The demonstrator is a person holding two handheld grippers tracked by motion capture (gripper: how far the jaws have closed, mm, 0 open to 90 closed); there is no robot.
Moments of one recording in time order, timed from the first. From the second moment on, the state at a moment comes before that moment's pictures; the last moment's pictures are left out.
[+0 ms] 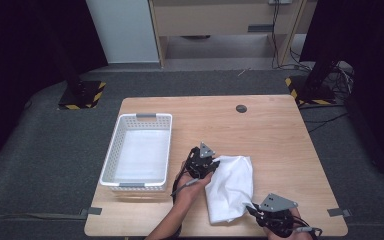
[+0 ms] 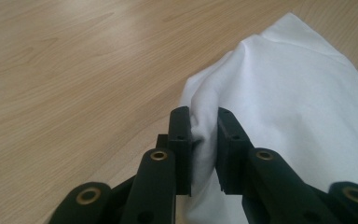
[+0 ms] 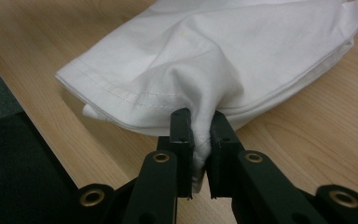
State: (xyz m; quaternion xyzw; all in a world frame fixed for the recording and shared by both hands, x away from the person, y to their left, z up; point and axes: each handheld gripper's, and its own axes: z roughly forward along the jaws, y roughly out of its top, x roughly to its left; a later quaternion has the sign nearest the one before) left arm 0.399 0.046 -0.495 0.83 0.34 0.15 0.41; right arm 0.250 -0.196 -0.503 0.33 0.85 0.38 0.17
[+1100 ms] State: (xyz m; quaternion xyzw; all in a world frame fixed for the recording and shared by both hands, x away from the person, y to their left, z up) left arm 0.406 0.050 -0.431 0.83 0.34 0.18 0.40; right arm 0.260 -0.180 -0.441 0.31 0.85 0.40 0.17
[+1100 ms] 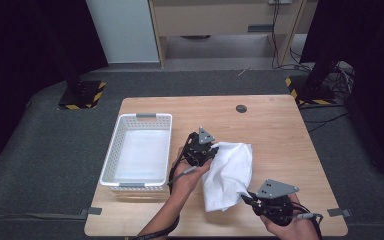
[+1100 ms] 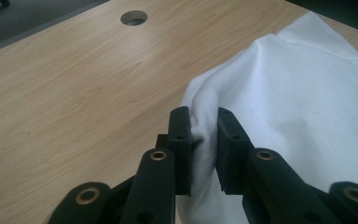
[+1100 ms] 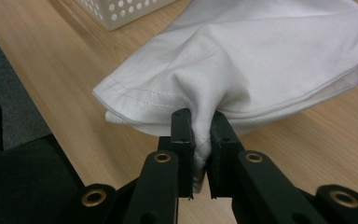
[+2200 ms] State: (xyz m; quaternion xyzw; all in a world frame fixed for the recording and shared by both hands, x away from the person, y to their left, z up) left arm 0.426 0.068 -0.396 0.84 0.34 0.20 0.39; right arm 0.290 -0.161 -0.412 0.27 0.86 0.41 0.15
